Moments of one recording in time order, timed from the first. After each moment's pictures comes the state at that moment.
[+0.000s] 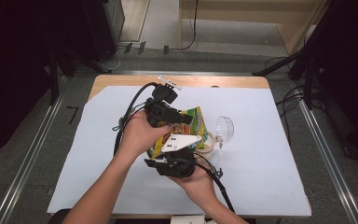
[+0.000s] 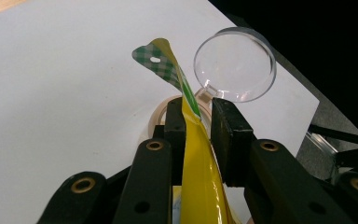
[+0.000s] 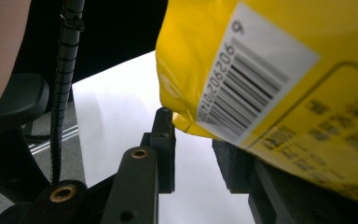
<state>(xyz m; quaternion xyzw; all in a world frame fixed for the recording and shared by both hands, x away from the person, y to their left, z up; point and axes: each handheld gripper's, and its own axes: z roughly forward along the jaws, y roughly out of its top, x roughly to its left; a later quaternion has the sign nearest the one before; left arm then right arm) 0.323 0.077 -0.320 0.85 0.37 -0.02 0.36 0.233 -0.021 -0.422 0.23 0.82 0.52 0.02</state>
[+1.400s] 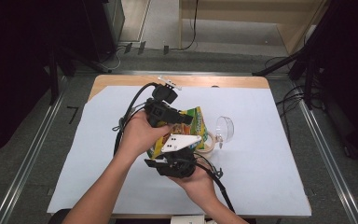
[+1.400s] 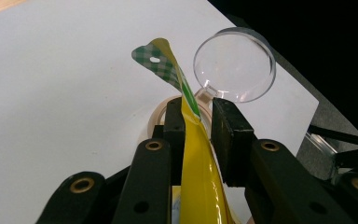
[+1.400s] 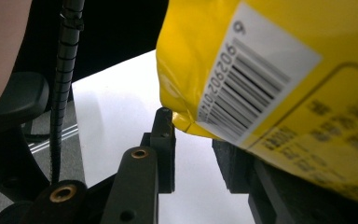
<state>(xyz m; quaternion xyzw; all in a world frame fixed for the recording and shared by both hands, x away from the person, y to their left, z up) 0.323 0.077 -0.320 0.85 0.37 -0.02 0.36 0.233 -0.021 -0.421 0.23 0.82 0.52 0.02</state>
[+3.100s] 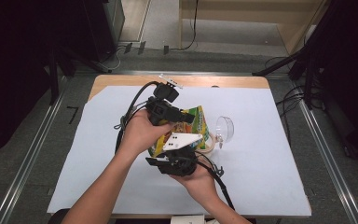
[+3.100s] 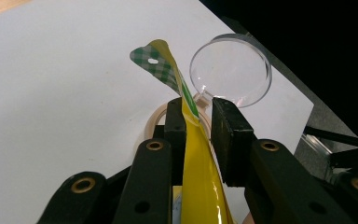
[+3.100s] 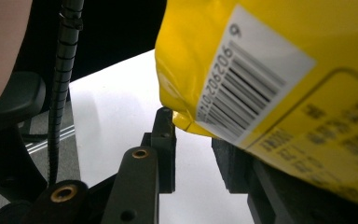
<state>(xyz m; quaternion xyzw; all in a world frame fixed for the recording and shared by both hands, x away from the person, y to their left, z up) 0.329 0.076 -0.320 0.85 0.37 -0.03 0.37 0.237 -0.024 -0.421 0.22 0.82 0.52 0.02</state>
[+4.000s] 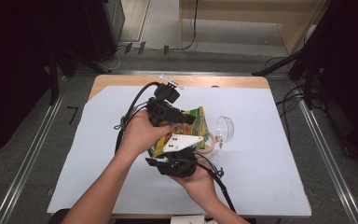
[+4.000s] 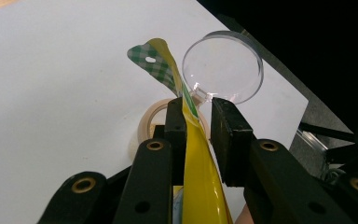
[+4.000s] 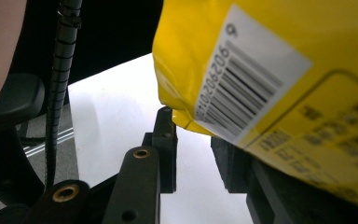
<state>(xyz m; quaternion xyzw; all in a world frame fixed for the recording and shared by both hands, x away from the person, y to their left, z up) 0.324 0.073 -0.317 0.86 0.36 -0.03 0.37 0.233 -0.024 -0.423 0.22 0.82 0.52 0.03</state>
